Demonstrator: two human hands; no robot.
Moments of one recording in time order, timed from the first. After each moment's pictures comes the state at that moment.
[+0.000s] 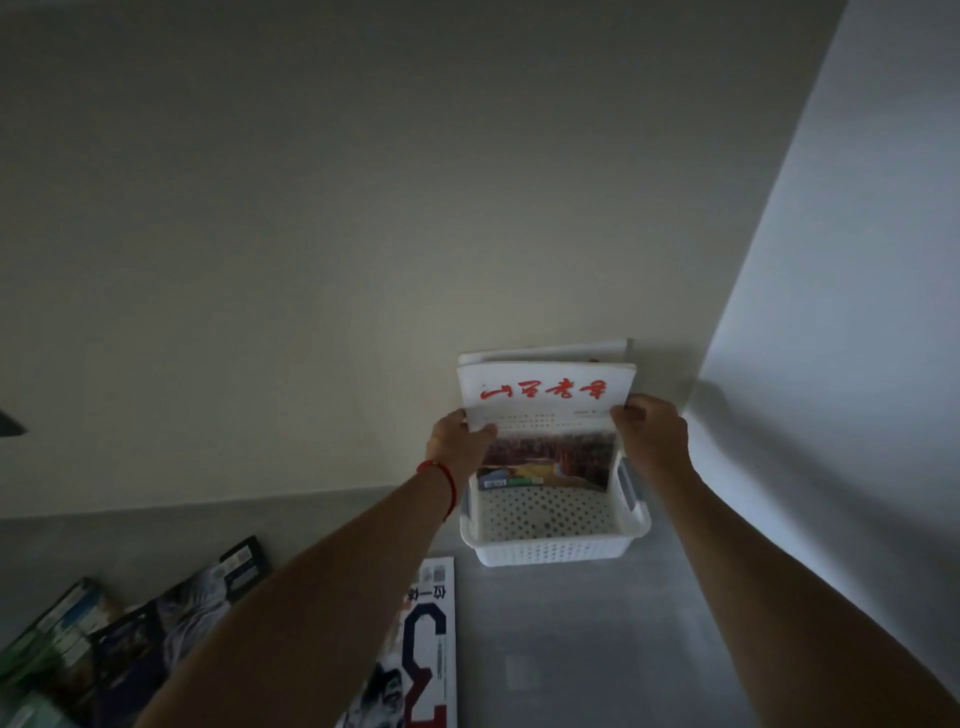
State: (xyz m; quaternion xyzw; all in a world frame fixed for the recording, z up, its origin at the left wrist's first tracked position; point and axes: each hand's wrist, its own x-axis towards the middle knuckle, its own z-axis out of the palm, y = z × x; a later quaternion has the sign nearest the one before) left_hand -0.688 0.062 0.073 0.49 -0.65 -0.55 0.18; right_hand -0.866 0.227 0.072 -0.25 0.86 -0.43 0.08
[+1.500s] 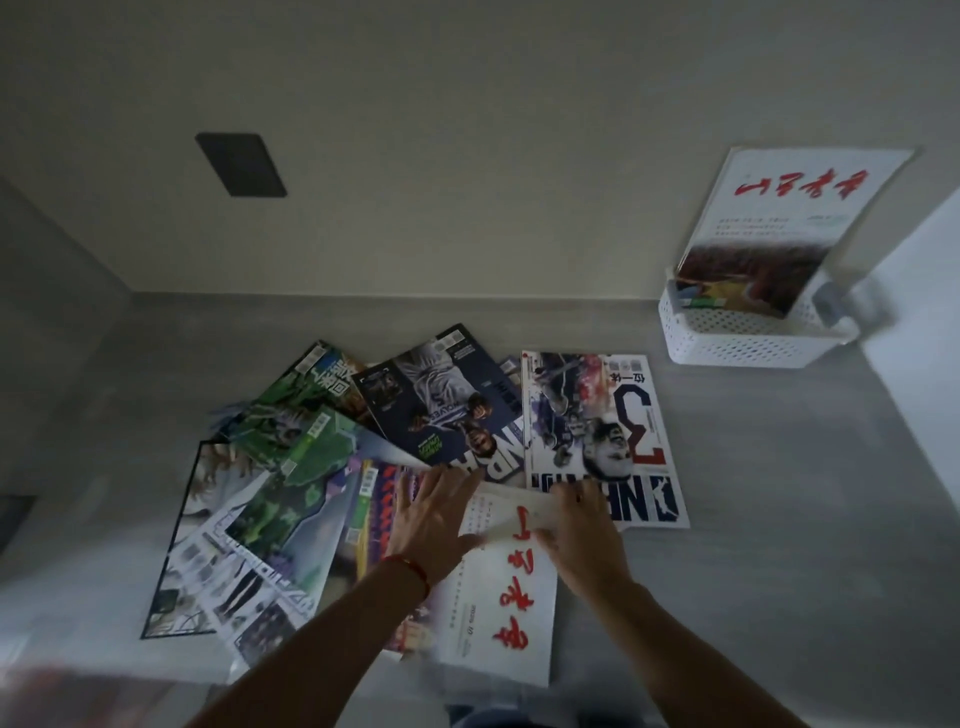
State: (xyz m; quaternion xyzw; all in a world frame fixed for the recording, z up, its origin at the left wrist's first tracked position) left_hand -0.187 0.104 -0.045 0.34 -0.92 -0.15 -0.11; right_hand -0.351 0.244 -0.053 -0.44 0.87 -0.15 0.19
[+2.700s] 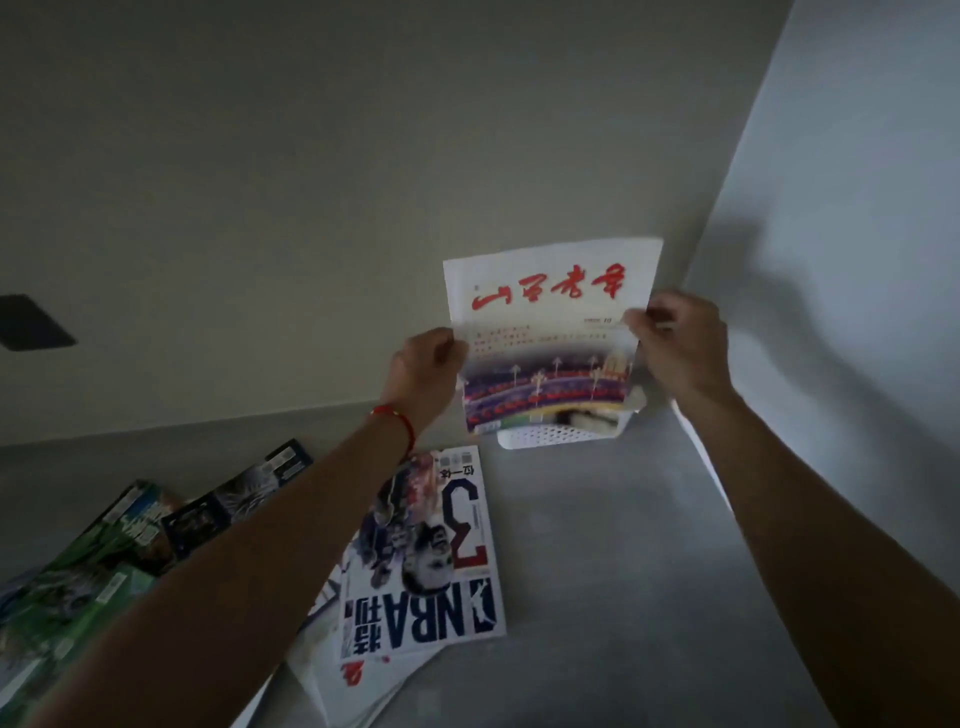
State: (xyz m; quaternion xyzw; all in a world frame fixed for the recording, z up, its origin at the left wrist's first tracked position) left_hand -0.536 0.102 0.144 0.35 -0.82 -0.39 0.22; right_hand -0.737 0.296 0.158 -0.26 0.83 -0.48 -0.04
